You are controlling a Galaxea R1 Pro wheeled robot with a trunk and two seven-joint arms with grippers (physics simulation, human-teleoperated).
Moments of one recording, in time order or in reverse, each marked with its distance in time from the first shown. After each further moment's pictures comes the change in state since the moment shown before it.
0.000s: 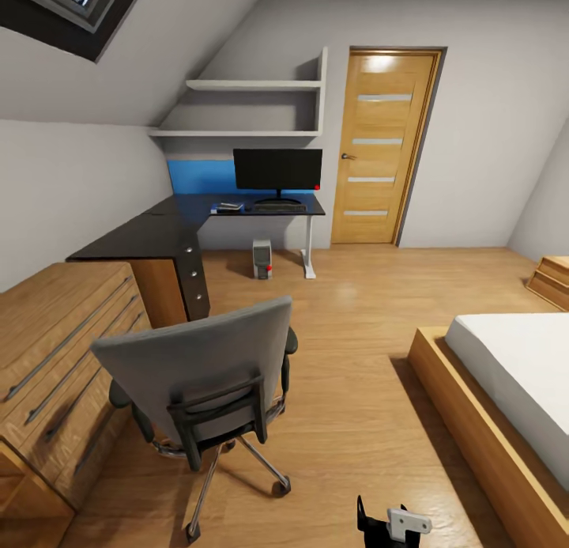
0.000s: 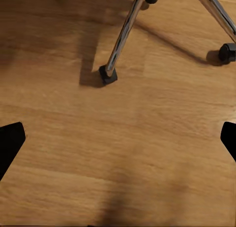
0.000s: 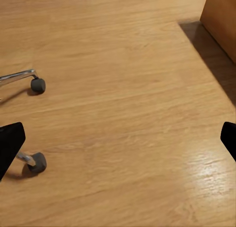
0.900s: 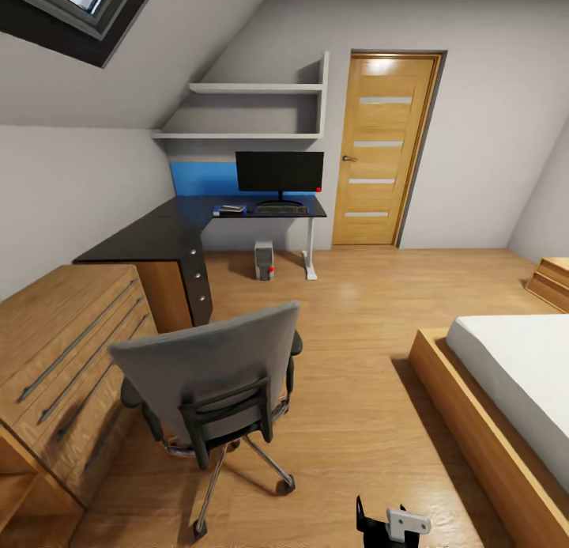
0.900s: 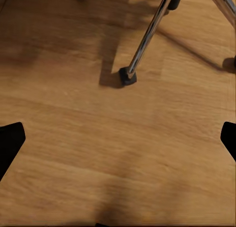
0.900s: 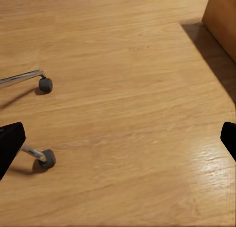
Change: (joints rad) left arm 0.000 0.021 0.015 0.001 0.044 -0.001 -0.005; right arm 0.000 0.003 0.002 0.003 -0.002 0.001 0.001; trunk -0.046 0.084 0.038
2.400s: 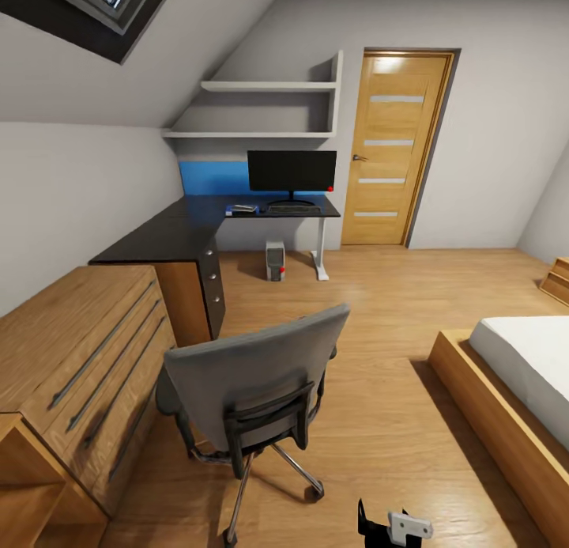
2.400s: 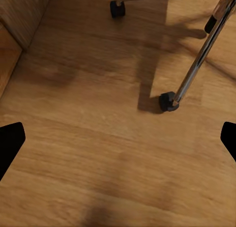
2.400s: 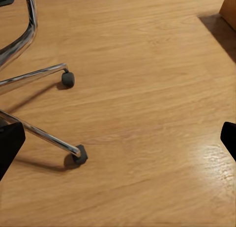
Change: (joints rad) left arm 0.000 -0.001 0.004 -0.002 0.030 -0.031 0.004; right arm 0.000 0.005 -0.005 0.016 -0.009 0.005 -0.010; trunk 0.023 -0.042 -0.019
